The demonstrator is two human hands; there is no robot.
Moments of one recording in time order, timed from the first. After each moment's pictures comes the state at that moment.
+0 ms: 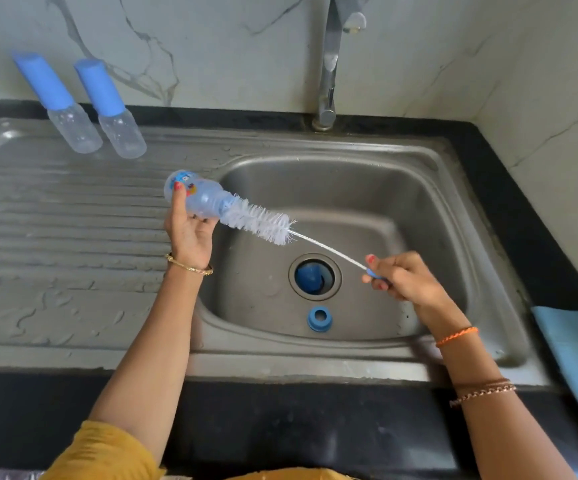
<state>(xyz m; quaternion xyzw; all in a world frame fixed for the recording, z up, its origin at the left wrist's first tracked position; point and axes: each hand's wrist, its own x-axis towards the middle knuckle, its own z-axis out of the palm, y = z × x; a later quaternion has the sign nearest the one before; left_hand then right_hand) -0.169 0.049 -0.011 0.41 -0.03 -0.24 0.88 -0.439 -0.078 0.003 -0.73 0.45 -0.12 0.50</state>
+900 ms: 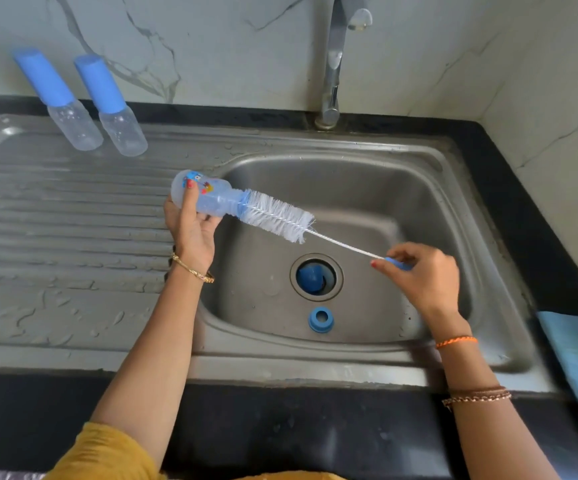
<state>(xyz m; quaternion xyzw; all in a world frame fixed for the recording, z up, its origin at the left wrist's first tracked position) -0.171 0.047 -0.013 0.44 -0.10 -0.21 0.87 -0.446 -0.085 -0.006 -0.82 0.47 -0.26 0.21</state>
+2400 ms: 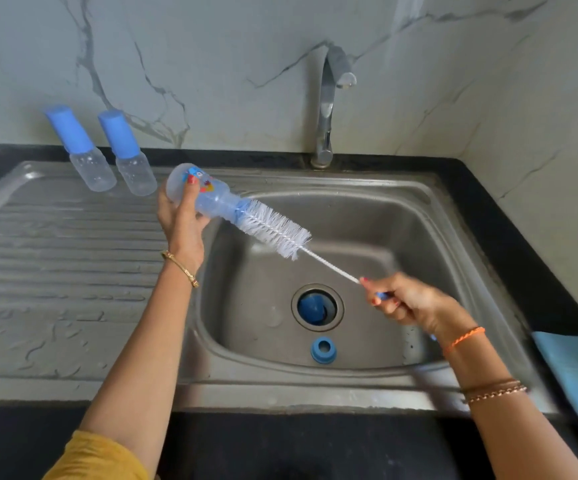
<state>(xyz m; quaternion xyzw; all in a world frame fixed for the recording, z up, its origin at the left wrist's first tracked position) -0.151 0.040 0.036 0.48 -0.13 -0.16 0.85 -0.426 -0.092 0.028 -0.63 0.45 0.09 0.63</state>
